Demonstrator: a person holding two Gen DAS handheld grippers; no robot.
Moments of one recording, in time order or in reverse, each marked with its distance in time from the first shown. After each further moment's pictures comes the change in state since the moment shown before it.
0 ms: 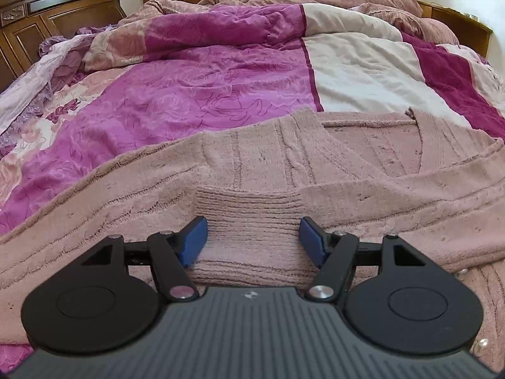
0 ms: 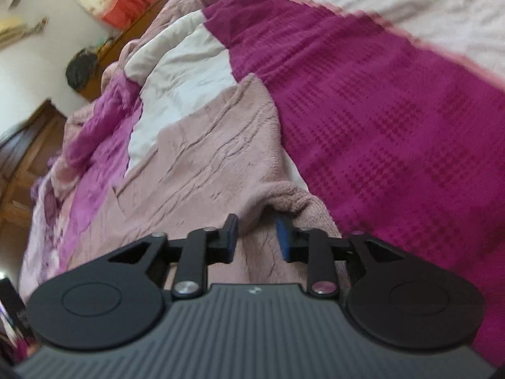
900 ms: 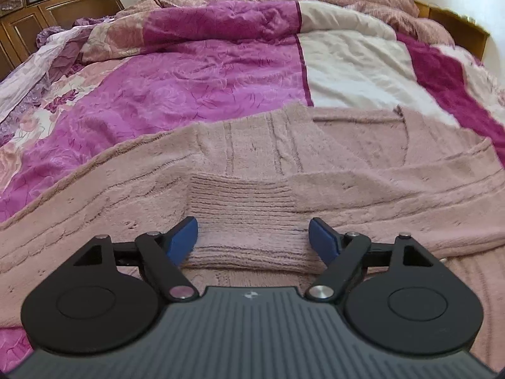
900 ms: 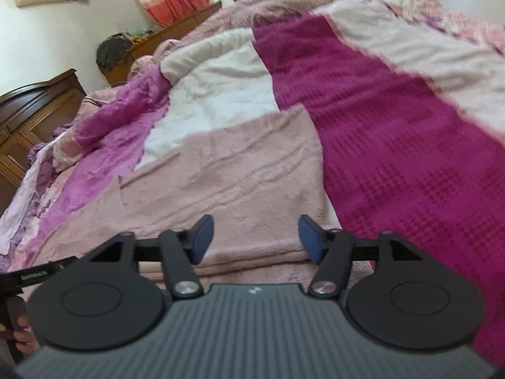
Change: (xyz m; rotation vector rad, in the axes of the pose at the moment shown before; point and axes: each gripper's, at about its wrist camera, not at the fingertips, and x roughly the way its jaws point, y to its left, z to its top) left arm -0.020 0.001 -0.004 -0.023 0.018 -0.039; right arm 0.007 0.032 -0.008 -0.251 -0.143 0.004
